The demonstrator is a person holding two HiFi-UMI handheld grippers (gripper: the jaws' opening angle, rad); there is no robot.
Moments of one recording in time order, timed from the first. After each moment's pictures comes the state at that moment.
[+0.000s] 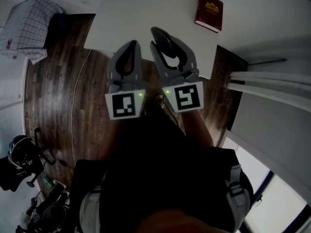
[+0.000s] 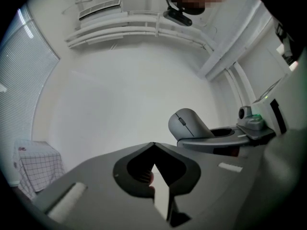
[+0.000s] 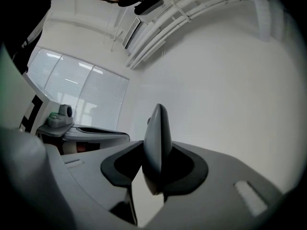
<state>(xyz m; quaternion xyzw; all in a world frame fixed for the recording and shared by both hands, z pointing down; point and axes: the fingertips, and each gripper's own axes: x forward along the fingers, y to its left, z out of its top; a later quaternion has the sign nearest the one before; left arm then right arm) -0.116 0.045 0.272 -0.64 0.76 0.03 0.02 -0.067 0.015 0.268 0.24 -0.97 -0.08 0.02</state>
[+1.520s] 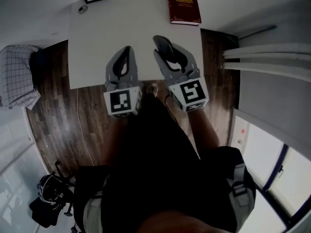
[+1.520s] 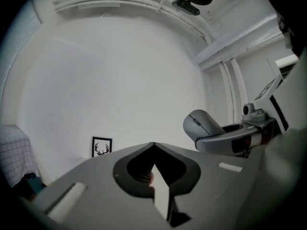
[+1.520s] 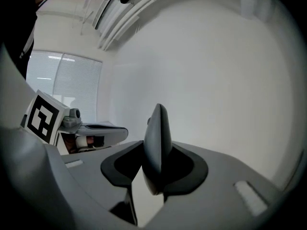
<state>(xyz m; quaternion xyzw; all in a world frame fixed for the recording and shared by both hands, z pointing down) -0.110 -0.126 0.348 -0.74 0.67 -0.01 -0.06 -0.020 -0.137 0.353 0.35 -0.93 0.04 0.12</state>
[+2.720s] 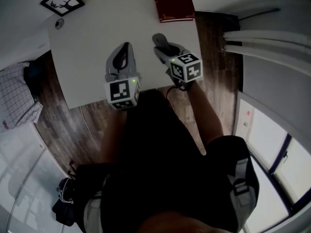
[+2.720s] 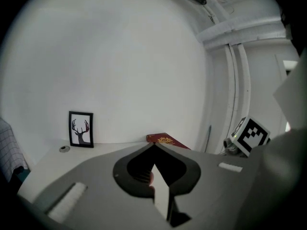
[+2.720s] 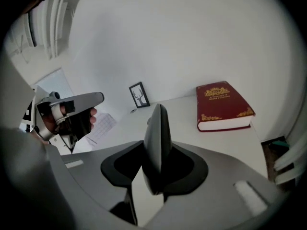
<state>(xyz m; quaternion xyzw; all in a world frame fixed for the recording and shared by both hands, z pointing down) -0.076 -0.270 0.458 -0.77 0.62 -0.09 -0.14 0.033 -0.270 0.569 0.33 -0.86 0.32 0.23</state>
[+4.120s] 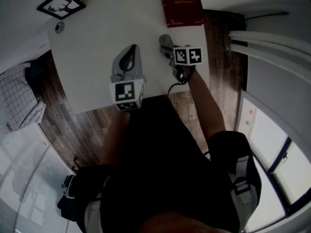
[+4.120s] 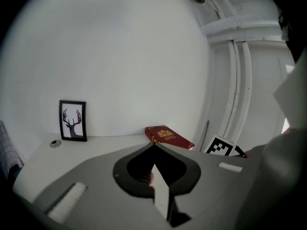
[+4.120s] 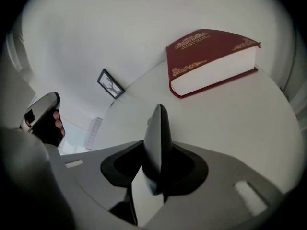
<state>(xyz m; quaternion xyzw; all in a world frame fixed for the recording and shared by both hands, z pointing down) -0.081 -0.313 0.496 -0.78 0.59 -0.12 -0.18 0.038 -0.311 0.691 0.33 -0.74 0.51 0.27</state>
